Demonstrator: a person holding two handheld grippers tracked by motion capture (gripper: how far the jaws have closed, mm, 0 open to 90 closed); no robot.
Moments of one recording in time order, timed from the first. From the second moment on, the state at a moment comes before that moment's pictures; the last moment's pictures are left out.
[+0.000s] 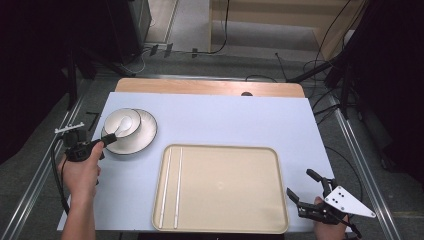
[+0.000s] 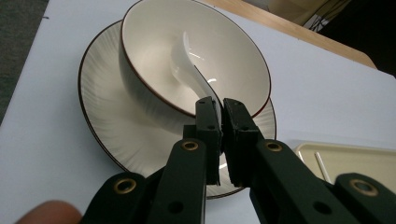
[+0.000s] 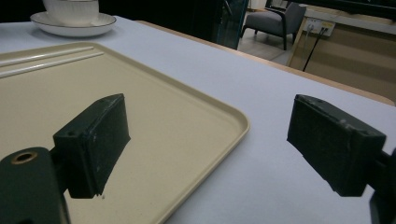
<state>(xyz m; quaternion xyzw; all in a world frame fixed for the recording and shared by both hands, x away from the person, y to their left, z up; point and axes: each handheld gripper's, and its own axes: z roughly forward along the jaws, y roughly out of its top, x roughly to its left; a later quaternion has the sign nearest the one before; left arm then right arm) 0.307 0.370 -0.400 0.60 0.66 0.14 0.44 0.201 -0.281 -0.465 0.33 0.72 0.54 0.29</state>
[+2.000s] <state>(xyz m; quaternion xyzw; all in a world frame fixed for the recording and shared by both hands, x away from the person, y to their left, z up) 0.277 0.253 -0.394 0.69 0.51 0.11 0.50 0.201 -0.282 -0.463 0.33 0.72 0.54 0.29</state>
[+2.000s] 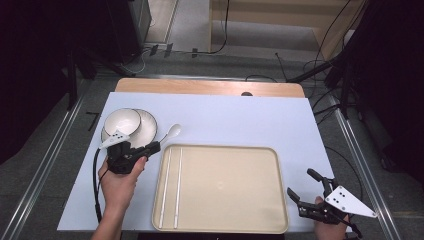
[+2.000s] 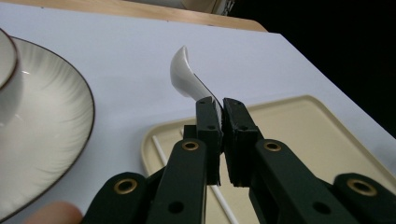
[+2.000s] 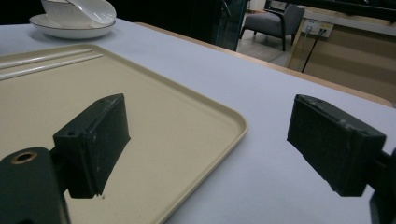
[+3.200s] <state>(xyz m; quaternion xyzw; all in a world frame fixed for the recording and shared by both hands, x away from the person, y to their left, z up) 0.267 0.187 -0.432 0.72 0.49 0.08 0.49 0.200 -0.283 -0.462 0.33 0.71 0.54 0.30</state>
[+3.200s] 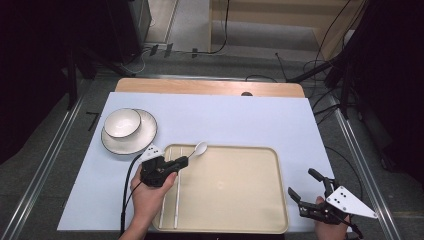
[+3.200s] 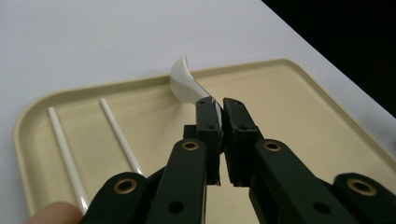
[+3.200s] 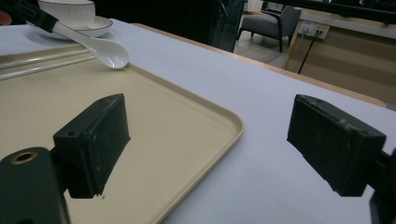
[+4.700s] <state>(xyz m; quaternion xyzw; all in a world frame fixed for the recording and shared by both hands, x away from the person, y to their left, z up) 0.324 0.101 -0.461 0.78 0.51 0.03 0.37 0.200 -0.283 -0.461 0.33 0.71 0.54 0.30</state>
